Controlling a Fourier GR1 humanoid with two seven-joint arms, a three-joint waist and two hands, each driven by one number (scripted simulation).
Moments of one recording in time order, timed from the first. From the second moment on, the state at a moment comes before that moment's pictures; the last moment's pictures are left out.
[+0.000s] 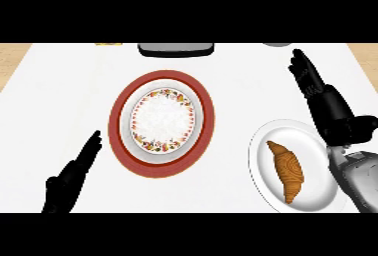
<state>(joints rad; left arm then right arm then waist) 0.07 0.46 -0.34 -1.44 0.23 0.21 -0.10 -0.37 -0.52 0.30 -1.56 -0.24 -0.23 0.01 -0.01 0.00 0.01</state>
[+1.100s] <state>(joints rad) -0.17 0.43 -0.19 -1.39 0.30 0.22 0.10 -0.27 -0.79 0.29 -1.11 -0.01 0.33 -0.78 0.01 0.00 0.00</state>
